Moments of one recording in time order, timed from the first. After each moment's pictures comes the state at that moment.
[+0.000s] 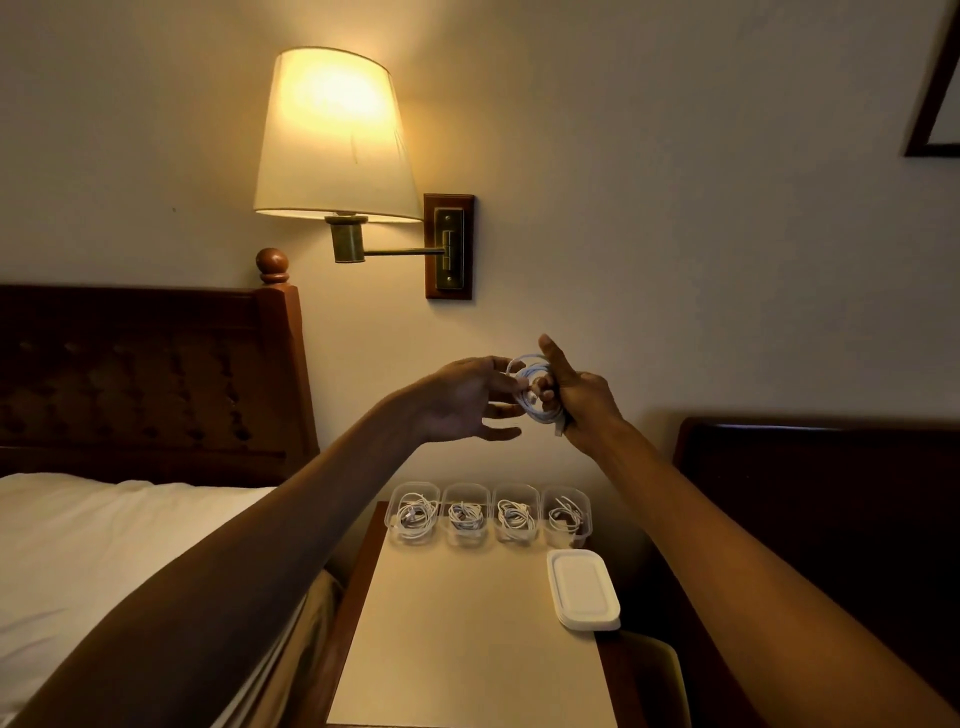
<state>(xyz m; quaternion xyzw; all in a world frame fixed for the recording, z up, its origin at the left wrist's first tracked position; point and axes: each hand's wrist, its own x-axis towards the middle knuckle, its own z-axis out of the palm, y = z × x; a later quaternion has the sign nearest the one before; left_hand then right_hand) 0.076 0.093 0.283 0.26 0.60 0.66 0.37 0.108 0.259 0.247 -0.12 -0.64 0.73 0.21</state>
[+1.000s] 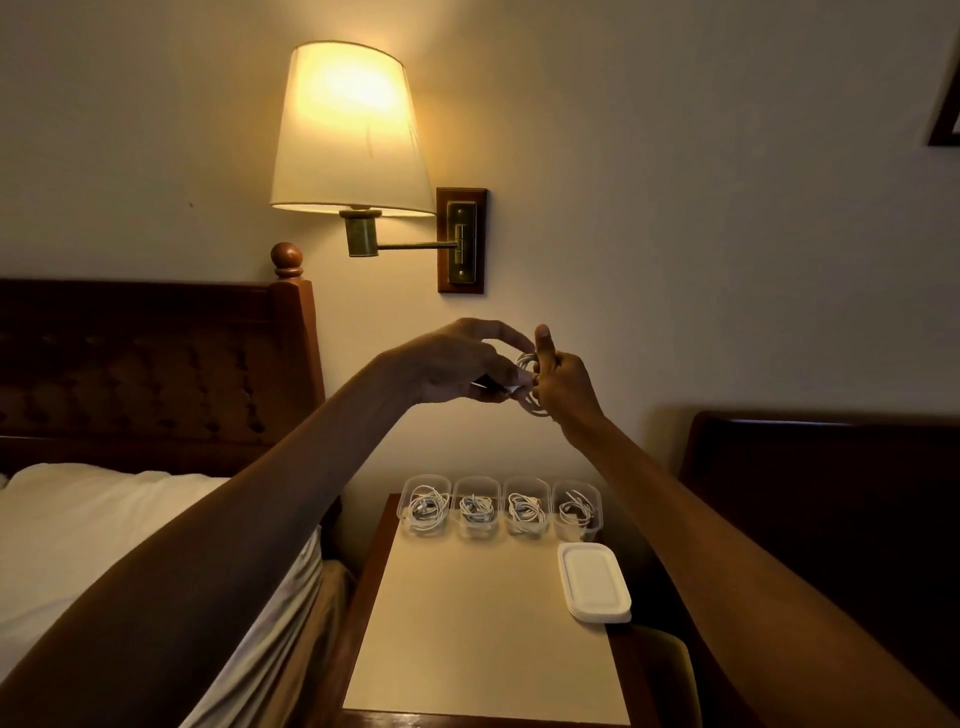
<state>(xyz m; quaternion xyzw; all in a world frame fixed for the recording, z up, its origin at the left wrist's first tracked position) 0.092 0.071 0.323 0.31 0.75 0.54 0.23 0.099 0.226 0.251 -0.09 -0.79 0.54 0.28</state>
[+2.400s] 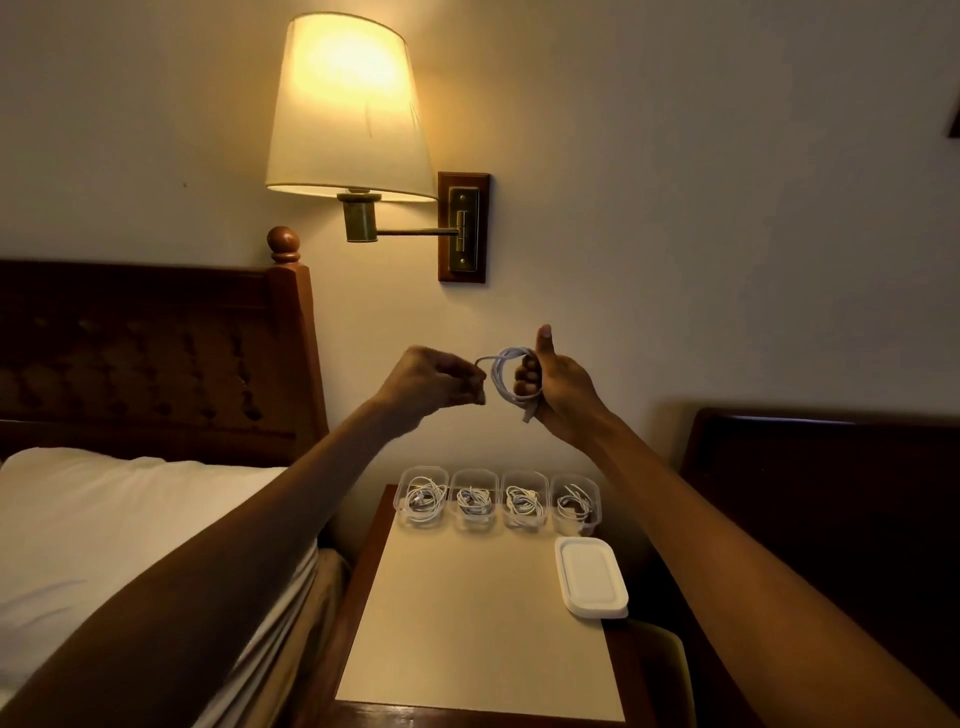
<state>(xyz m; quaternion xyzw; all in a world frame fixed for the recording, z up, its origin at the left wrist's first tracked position) 0.042 0.051 0.251 0.29 0.73 0.61 0.08 0.097 0.233 0.240 0.02 -0.61 0.78 0.12</state>
